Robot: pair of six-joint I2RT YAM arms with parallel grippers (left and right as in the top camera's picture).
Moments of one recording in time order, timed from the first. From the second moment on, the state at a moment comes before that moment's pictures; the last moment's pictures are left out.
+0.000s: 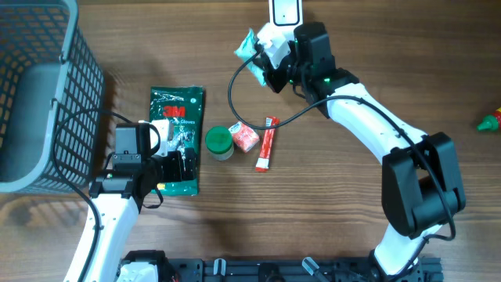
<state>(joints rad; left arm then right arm) -0.02 1.10 0.64 -0.65 0.21 -0.10 0.40 1.91 1.35 0.00 -0.35 -0.35</state>
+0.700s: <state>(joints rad) -0.02 1.10 0.64 -0.65 0.21 -0.10 0.32 2.38 1.87 0.16 -0.07 -0.36</state>
